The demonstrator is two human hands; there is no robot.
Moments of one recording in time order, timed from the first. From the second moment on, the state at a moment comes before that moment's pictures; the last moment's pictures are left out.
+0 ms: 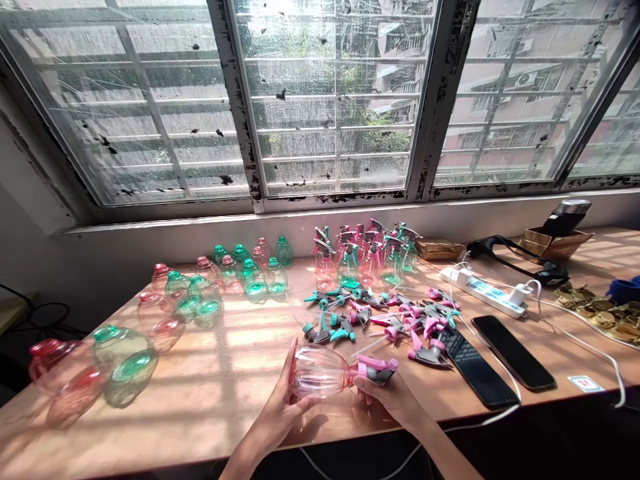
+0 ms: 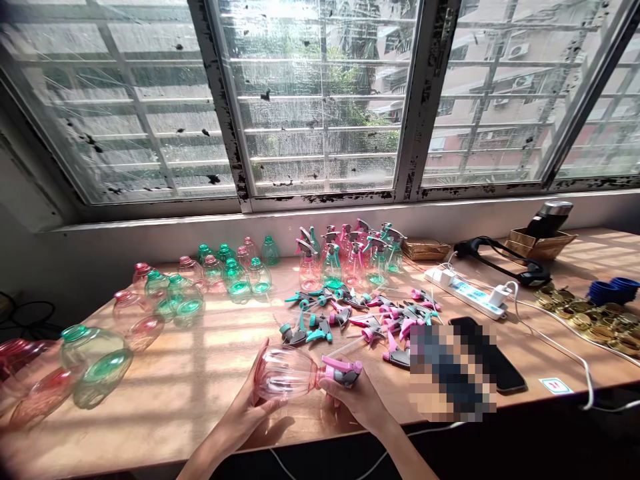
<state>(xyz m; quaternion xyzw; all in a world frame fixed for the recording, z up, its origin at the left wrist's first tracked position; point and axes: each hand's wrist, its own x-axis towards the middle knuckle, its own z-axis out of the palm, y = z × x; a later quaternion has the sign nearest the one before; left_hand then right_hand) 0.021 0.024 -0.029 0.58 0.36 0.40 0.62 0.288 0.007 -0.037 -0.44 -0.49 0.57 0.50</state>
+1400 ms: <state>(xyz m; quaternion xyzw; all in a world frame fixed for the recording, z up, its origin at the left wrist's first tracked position) 0.021 0.023 -0.032 0.56 0.39 0.40 0.61 0.286 0.005 -0.030 -0.45 -0.48 0.56 0.50</state>
